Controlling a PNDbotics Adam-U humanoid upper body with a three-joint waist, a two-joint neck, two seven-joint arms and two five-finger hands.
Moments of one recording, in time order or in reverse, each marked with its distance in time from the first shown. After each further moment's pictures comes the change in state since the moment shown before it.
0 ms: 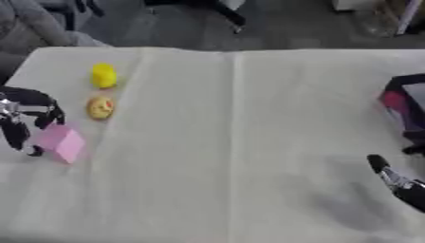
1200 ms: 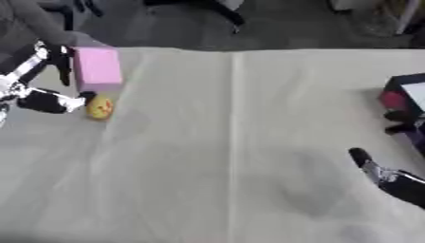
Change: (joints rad) left arm 0.138 -0.296 0.235 -0.457 0.646 0.276 0.393; right arm -0.055 -0.063 0.086 -0.099 0.121 -0.102 0.019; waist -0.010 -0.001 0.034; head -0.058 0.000
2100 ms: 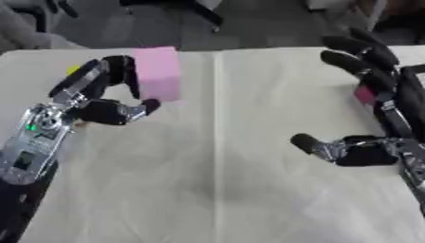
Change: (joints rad) left arm -0.167 -0.201 -0.228 -0.025 0.178 0.157 -0.163; right arm -0.306 -0.188 0.179 -0.013 0.155 -0.312 -0.113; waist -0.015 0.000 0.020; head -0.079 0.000
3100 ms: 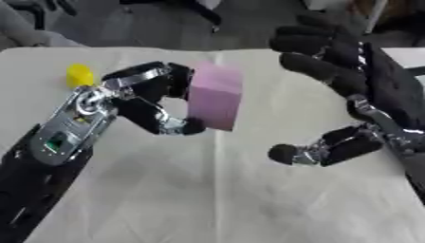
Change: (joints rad) left arm -0.158 0.001 -0.194 -0.002 0.229 0.110 -0.197; right arm -0.152 -0.031 0.086 0.000 -0.002 -0.174 0.062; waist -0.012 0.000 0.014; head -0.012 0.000
